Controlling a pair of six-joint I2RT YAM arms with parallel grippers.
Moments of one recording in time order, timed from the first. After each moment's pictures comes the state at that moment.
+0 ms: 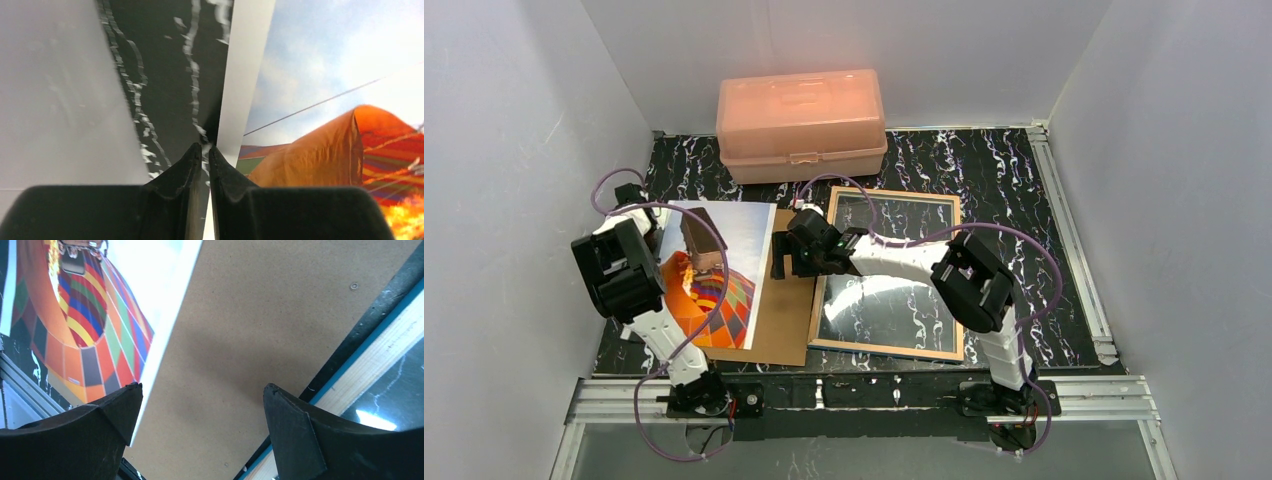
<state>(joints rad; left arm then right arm) 0.44 1.90 1.21 -0.53 -0.31 0.55 1.04 2.06 1.50 -0.23 0.00 0.77</state>
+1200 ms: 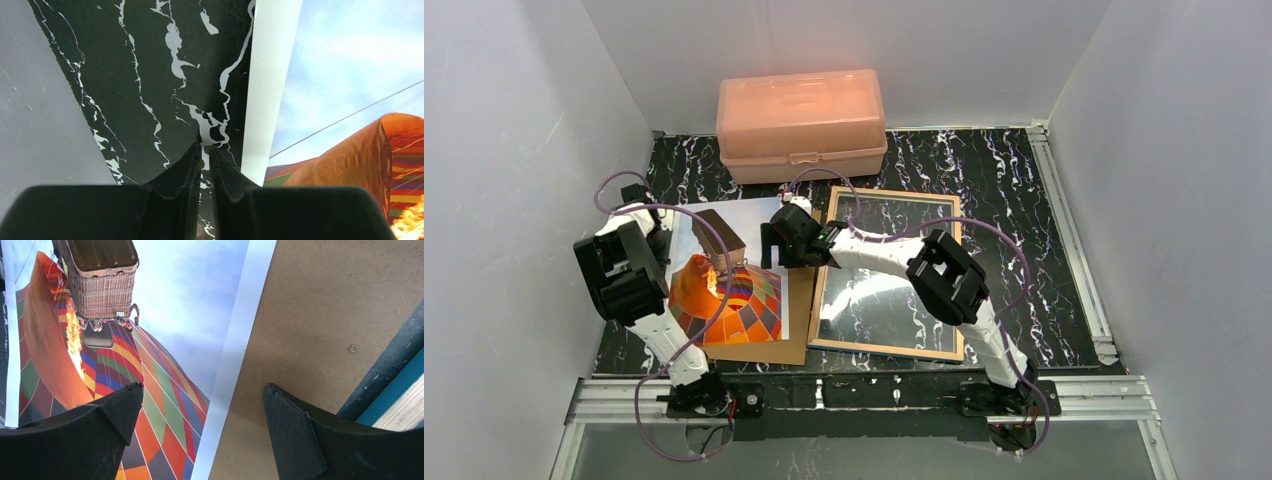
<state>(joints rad) 0.42 1.86 1.20 -0.67 -0.18 0.44 1.04 2.24 1.74 -0.30 0.10 0.79</state>
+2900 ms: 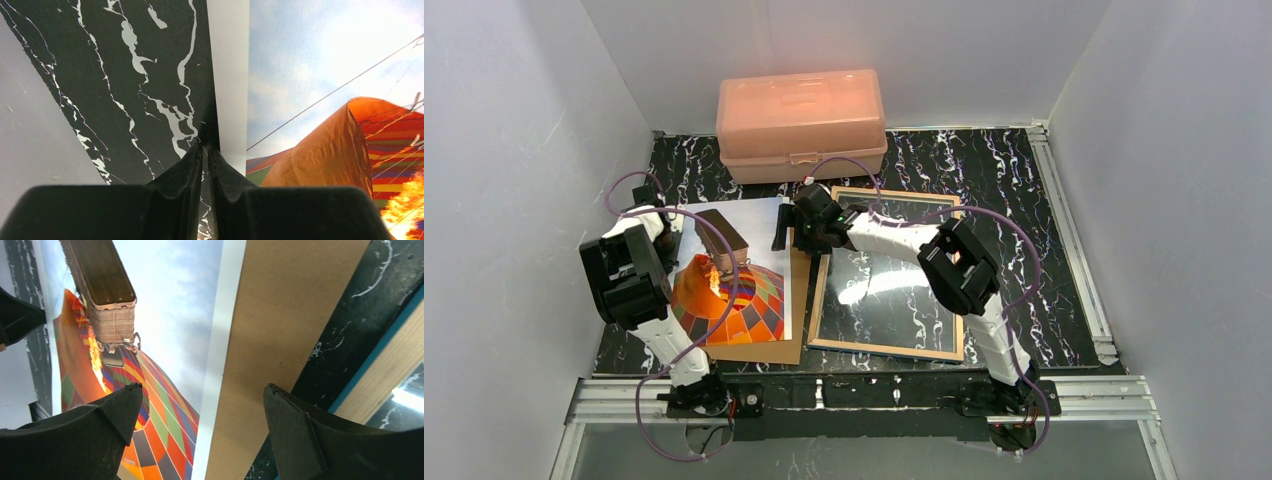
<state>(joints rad) 0.36 1.82 1.14 -0.65 -0.19 0.44 0.93 2.22 1.70 -0.25 -0.06 0.85</state>
